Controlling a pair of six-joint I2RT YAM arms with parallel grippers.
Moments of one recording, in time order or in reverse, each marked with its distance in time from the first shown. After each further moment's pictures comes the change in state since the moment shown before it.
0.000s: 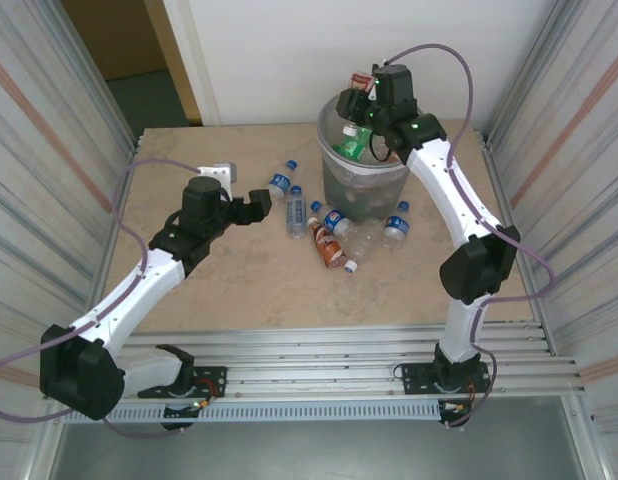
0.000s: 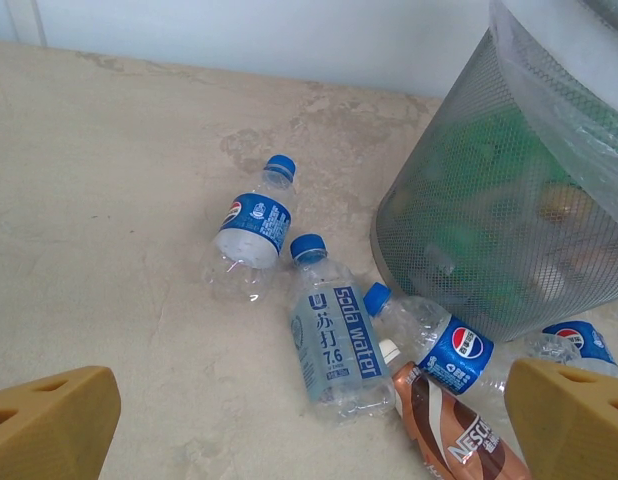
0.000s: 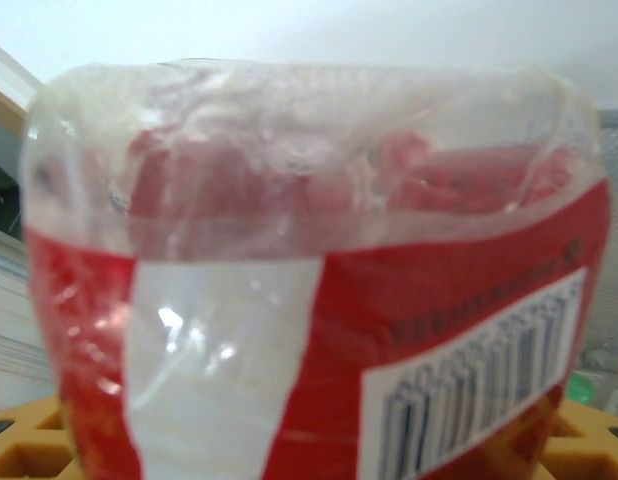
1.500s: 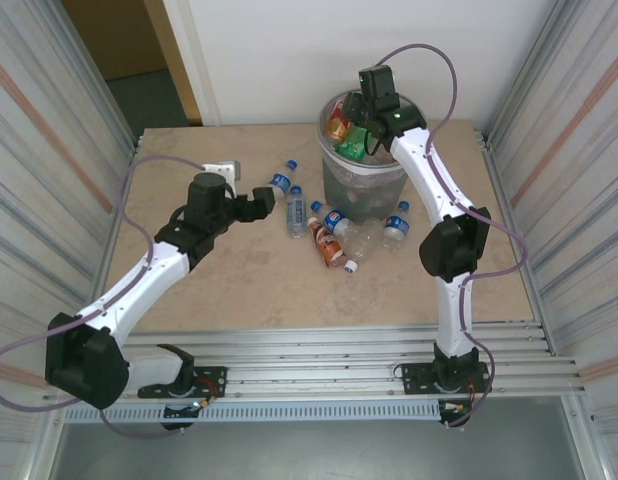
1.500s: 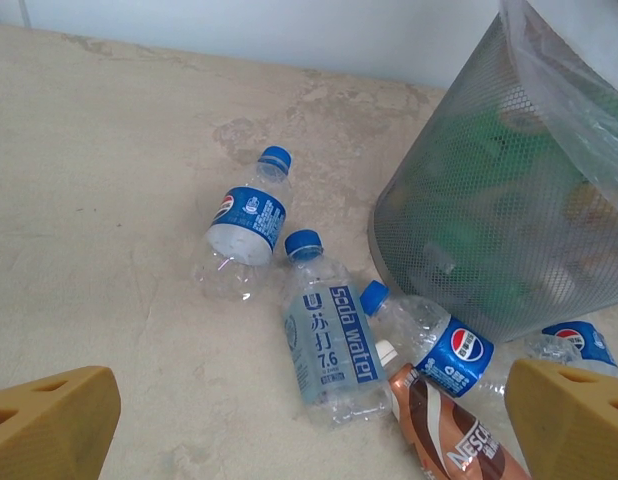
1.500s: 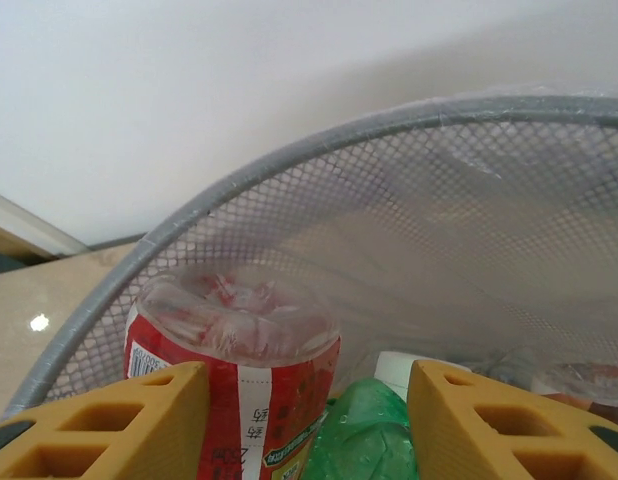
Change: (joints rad) left arm 0.000 0.073 0.039 0.008 0.010 -0.007; right arm -0.014 0.236 0.244 -0.152 0.183 -0.042
